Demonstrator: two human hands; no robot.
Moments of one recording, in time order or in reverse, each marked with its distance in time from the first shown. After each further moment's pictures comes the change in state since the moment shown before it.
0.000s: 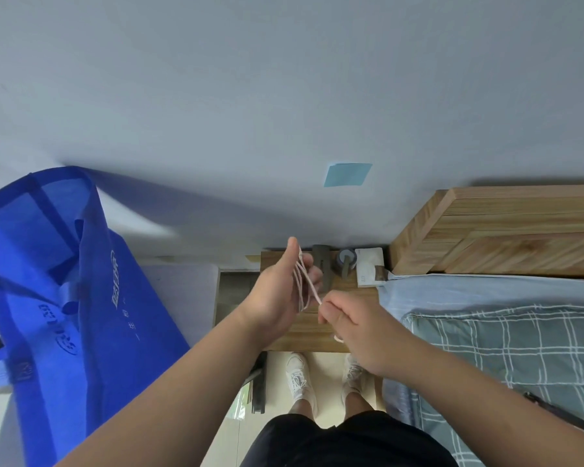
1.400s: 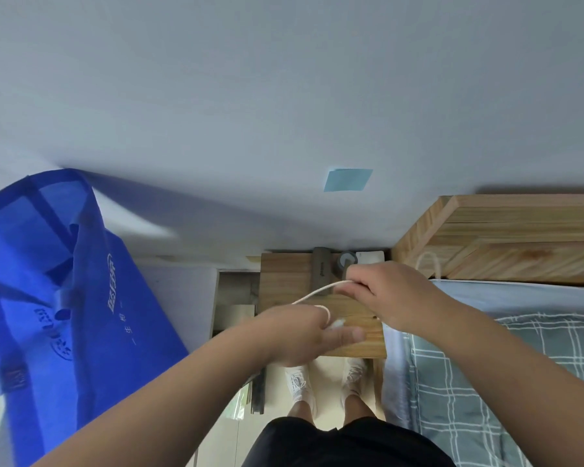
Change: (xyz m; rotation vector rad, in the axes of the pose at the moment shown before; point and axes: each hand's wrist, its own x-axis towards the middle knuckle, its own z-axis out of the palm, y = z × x) left_hand -0.034 0.021 0.026 1.676 -0.326 -0.080; right_hand 0.039 0.019 -0.067 -0.543 0.052 -0.095
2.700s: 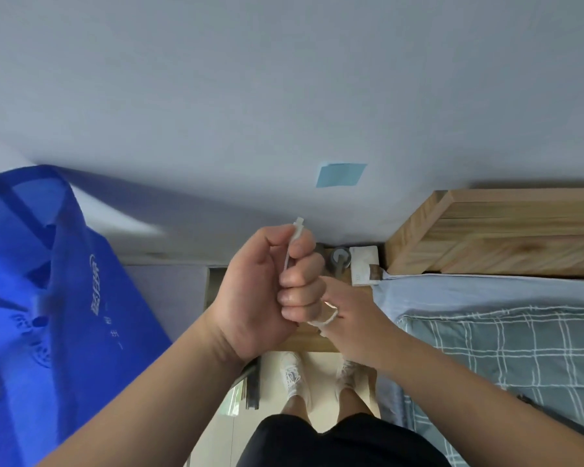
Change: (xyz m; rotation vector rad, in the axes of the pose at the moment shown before) left_hand -0.014 0.002 -0.035 -1.892 -0.170 0.494; right_hand -0.006 -0.041 0.052 0.645 0.107 -0.064
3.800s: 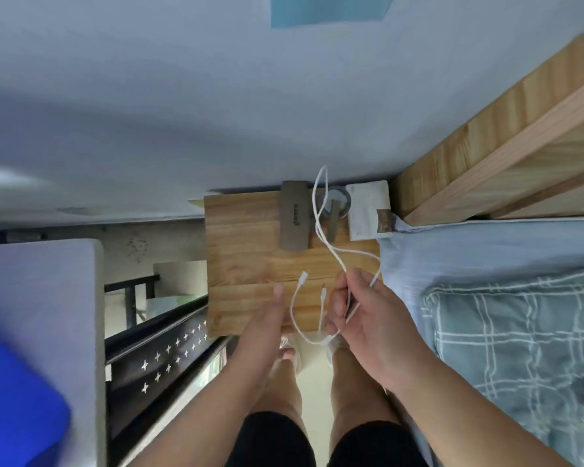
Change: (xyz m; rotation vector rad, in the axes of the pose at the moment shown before) left_hand 0.115 -0.188 -0.284 0.550 0.882 -0.337; right_hand 0.029 0.220 0.055 1.172 0.362 0.607
